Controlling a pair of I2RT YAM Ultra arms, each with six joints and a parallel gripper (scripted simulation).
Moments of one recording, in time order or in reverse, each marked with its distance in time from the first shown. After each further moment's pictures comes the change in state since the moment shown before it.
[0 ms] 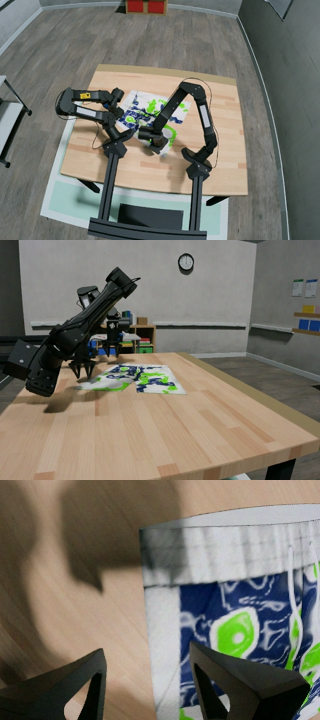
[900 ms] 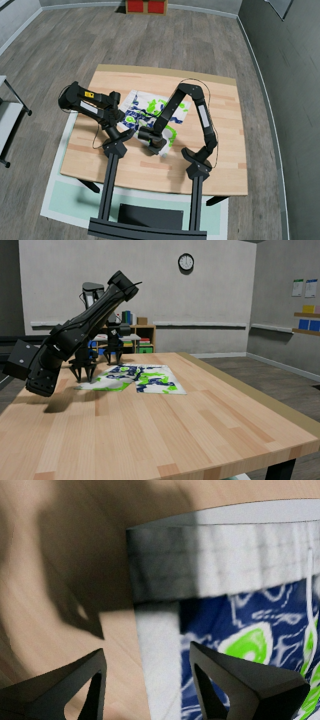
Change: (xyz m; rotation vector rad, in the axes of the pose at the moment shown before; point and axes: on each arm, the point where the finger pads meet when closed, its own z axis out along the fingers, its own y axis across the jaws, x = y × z) left arm 0.000 -0.005 0.036 0.020 0.010 0.015; right arm -0.011 0.004 0.017 -0.008 -0.043 0.004
